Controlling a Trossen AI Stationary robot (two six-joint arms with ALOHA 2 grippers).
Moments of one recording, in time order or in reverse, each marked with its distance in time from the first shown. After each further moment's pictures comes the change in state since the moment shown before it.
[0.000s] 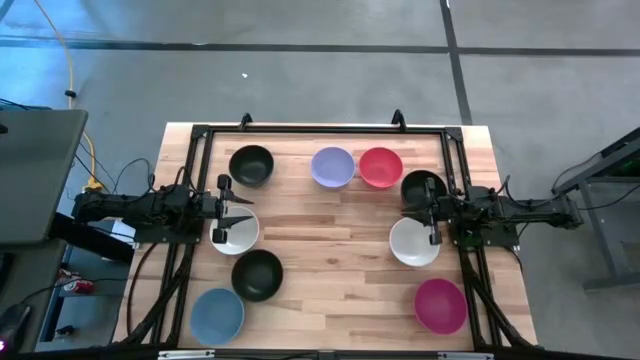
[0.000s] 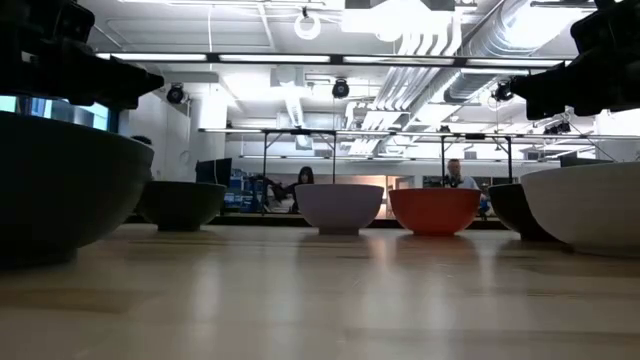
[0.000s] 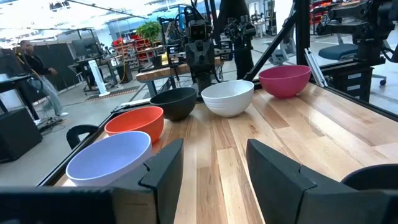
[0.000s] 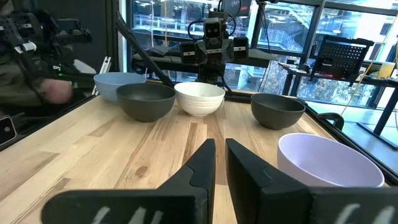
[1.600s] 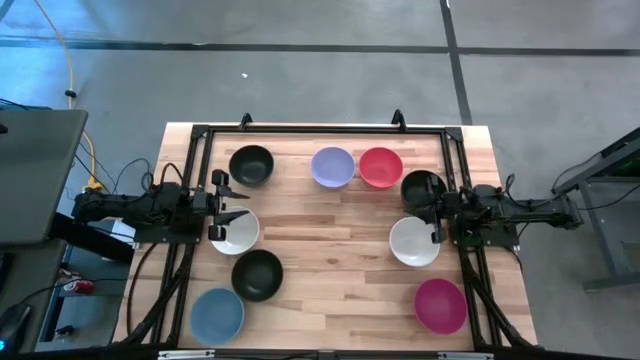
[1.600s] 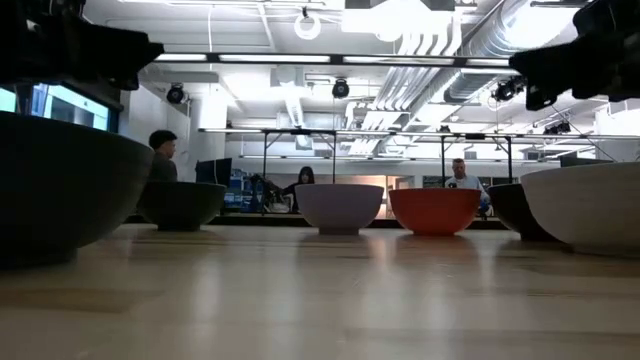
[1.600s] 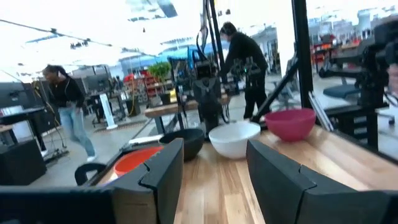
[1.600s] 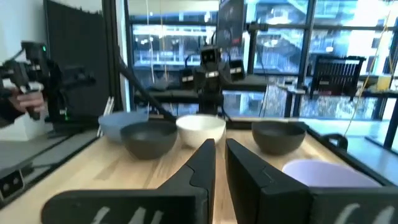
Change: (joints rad) left arm 0.000 0.000 0.000 0.182 -0.001 -0.010; right arm -0.001 0.000 -0.002 0.145 0.003 0.090
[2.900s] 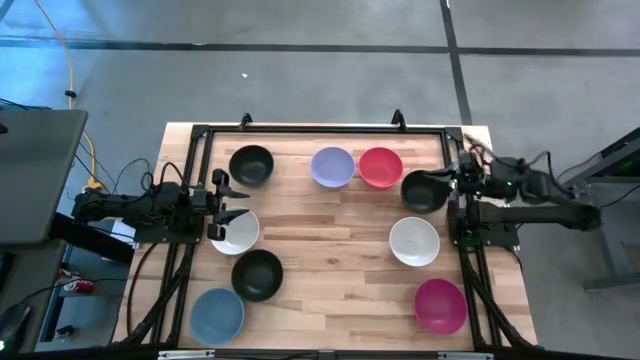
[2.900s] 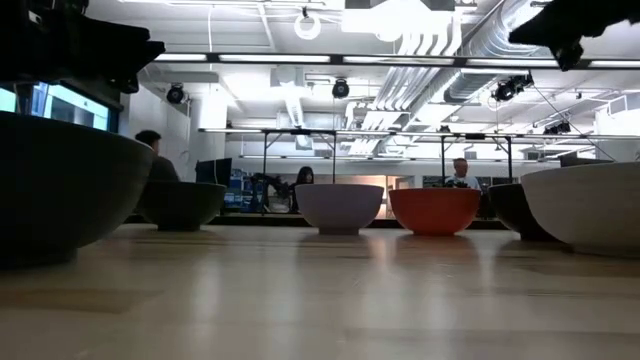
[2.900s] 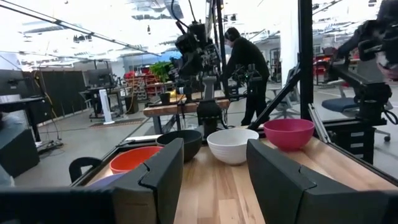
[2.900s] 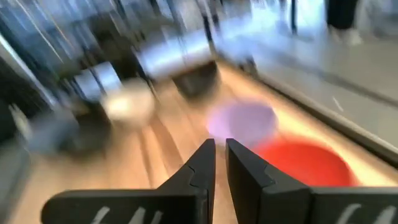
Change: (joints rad) left arm 0.000 0.000 0.000 0.004 -0.018 -0.068; right arm -0.109 0.308 0.670 -0.821 0.251 0.329
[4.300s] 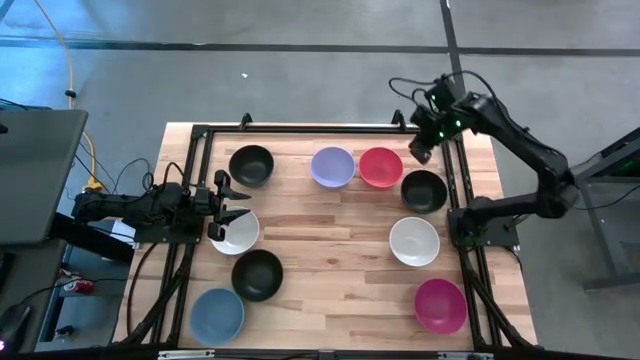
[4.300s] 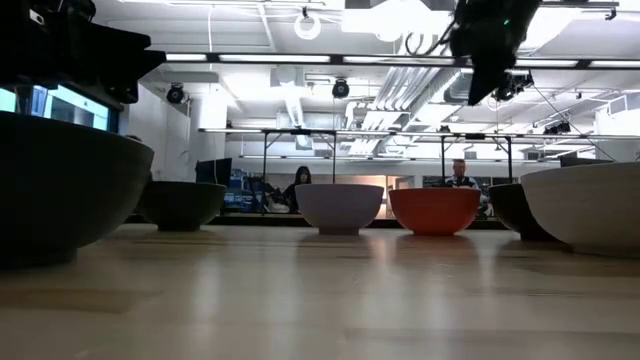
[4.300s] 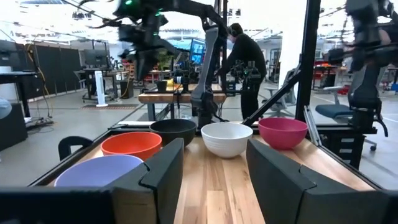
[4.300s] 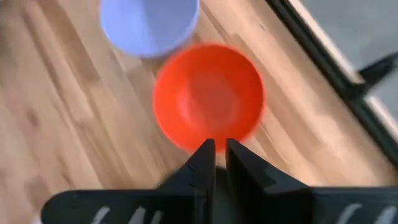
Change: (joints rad) left arm 0.000 0.000 0.000 -0.037 -0.008 -0.109; right arm -0.771 0.912 0.613 -0.492 -0.517 -0.503
